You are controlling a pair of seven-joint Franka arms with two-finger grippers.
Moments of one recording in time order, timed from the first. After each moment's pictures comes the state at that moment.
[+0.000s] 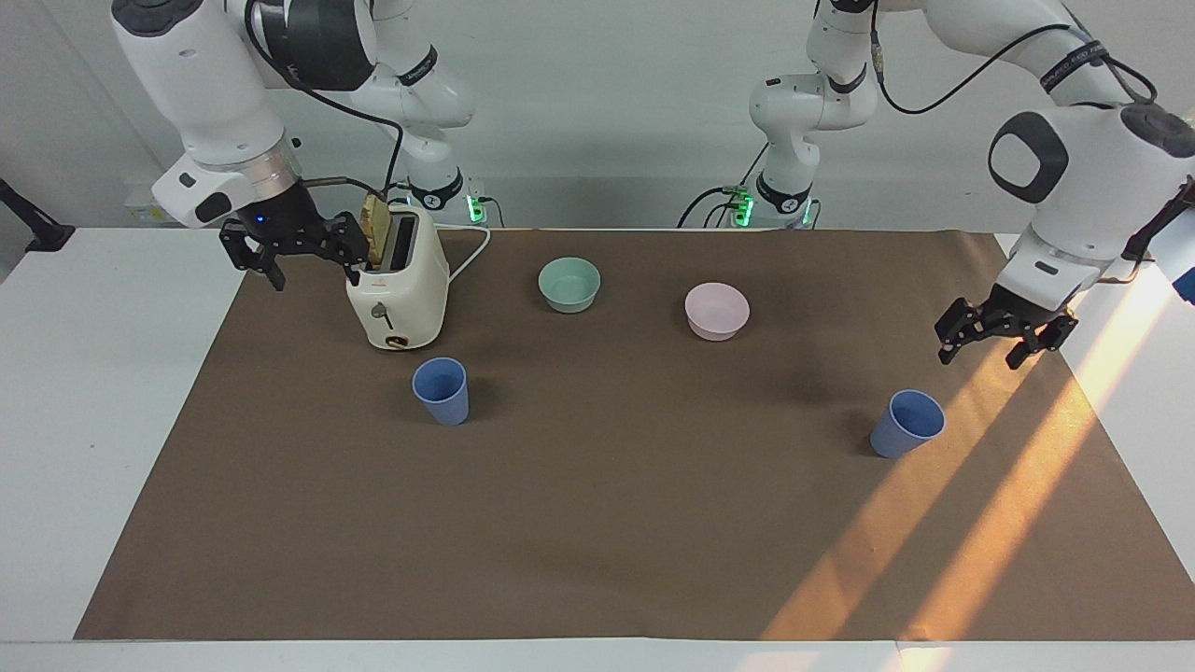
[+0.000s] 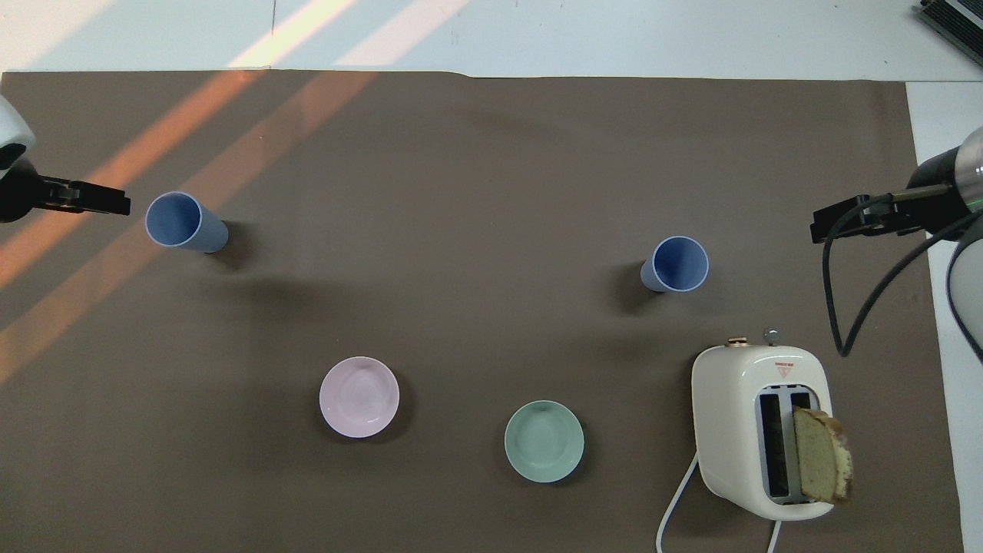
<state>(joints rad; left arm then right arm) 0.00 0.18 0.07 -1.73 -0.06 2.05 0.24 -0.16 0.08 0.18 -1.52 -0.02 1.61 -0.05</state>
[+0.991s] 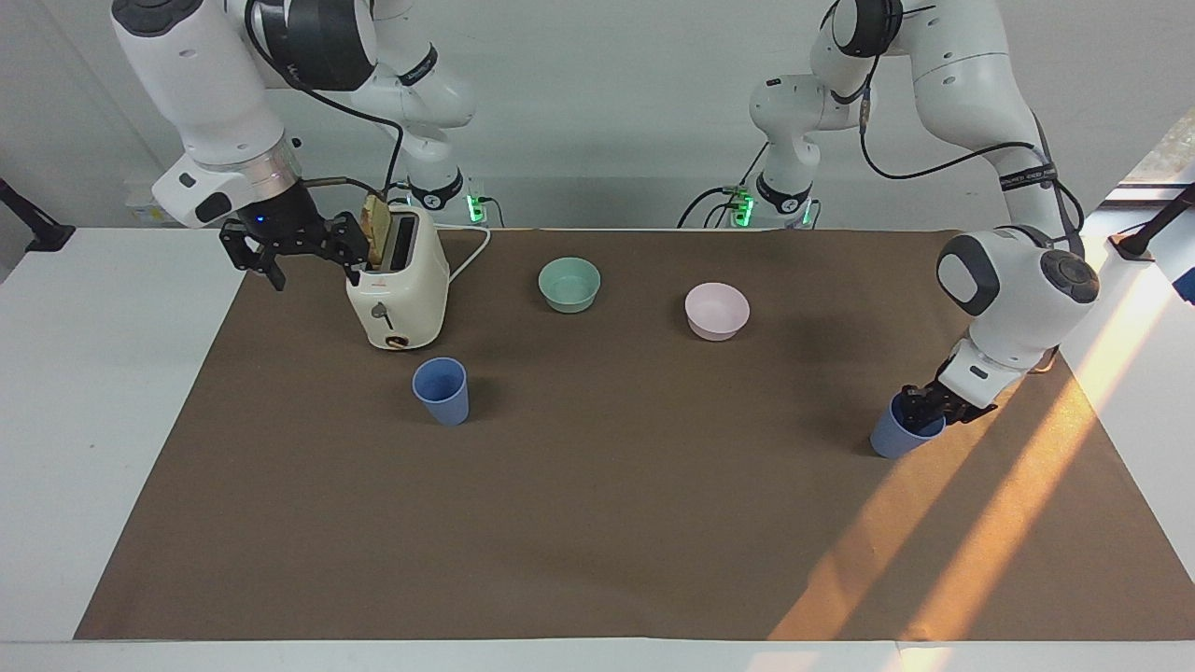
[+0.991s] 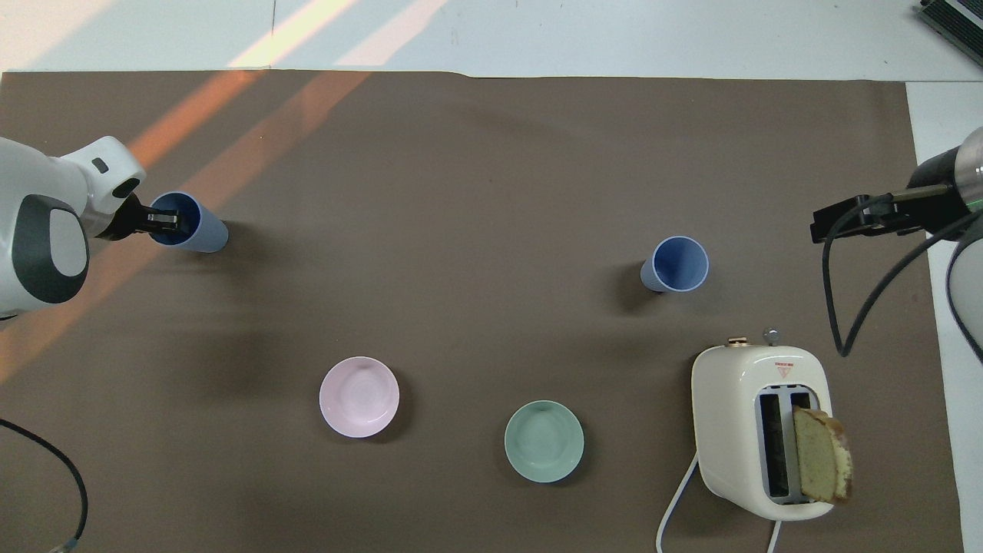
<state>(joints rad) 0.01 0.35 0.07 -1.83 -0.12 2.25 0.26 -0.16 0.08 0.18 -1.52 -0.02 1.61 -0.05</state>
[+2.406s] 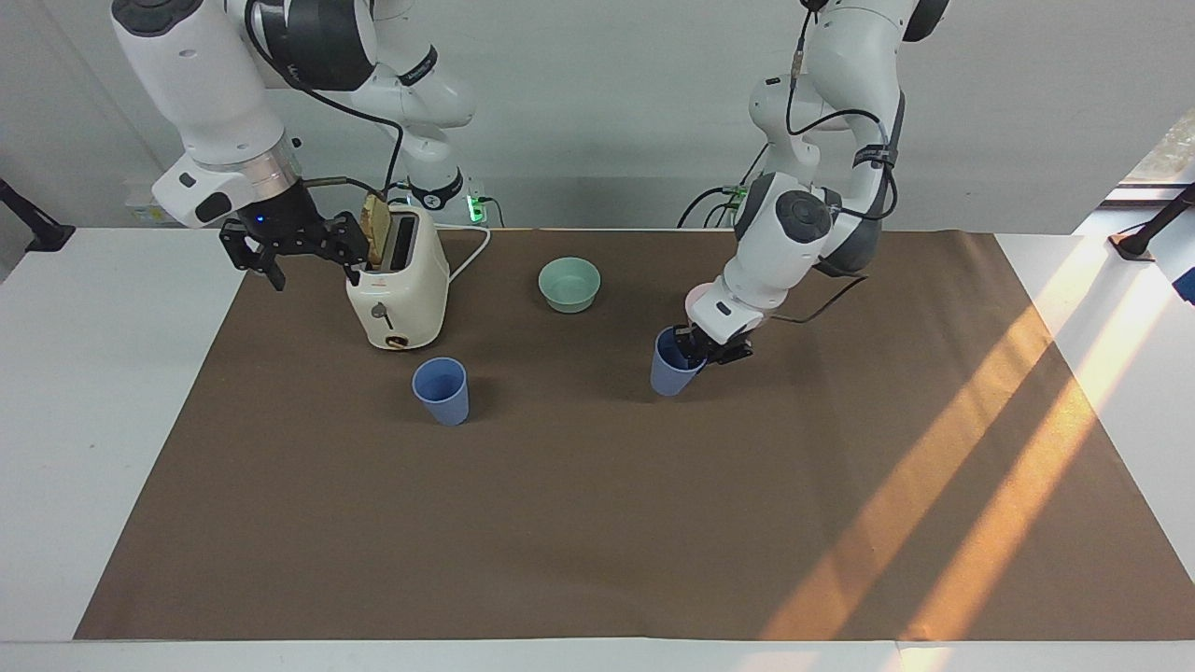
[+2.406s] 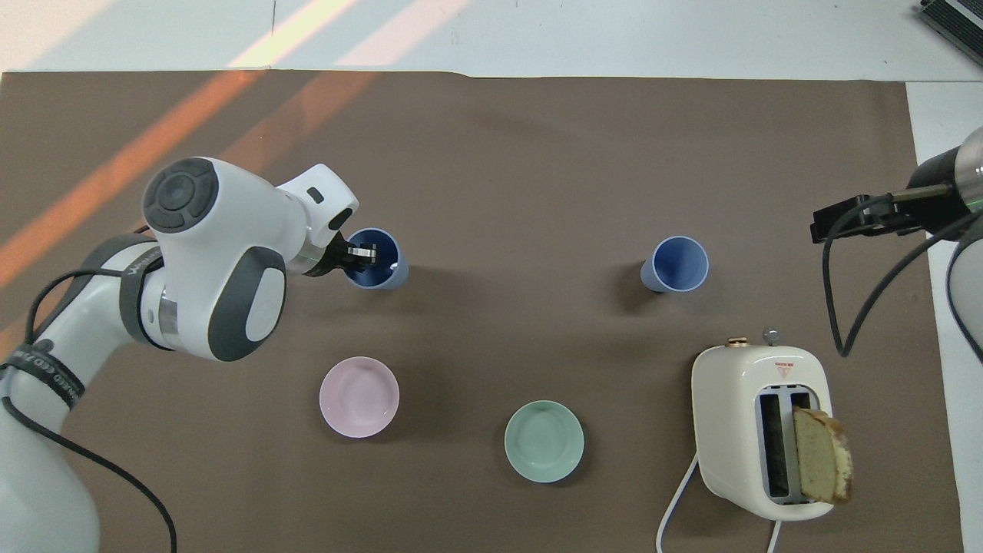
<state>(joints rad) -0.05 0.26 -0.47 -1.94 -0.13 2.26 -0.32 -0.16 0.08 0.18 -1.52 -0.02 1.61 -0.05</state>
